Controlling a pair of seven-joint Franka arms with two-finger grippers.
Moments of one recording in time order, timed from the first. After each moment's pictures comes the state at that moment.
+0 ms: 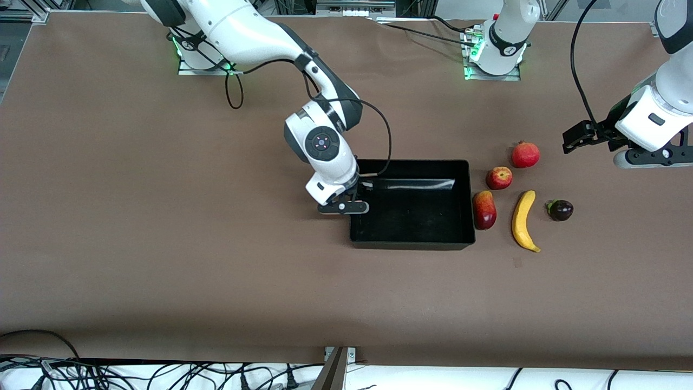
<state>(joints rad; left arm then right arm) -0.02 0.03 -0.03 -1.68 0.01 1.65 -0.12 0.75 0.90 0.00 -1.24 0.18 2.27 0.68</state>
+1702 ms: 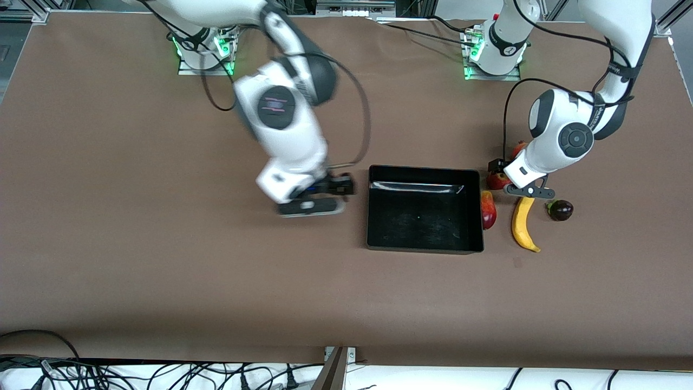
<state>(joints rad) 0.01 0.27 -0.08 -2.31 0.04 2.40 -0.01 0.66 0.64 -0.17 -1.07 0.16 1.82 0.47</state>
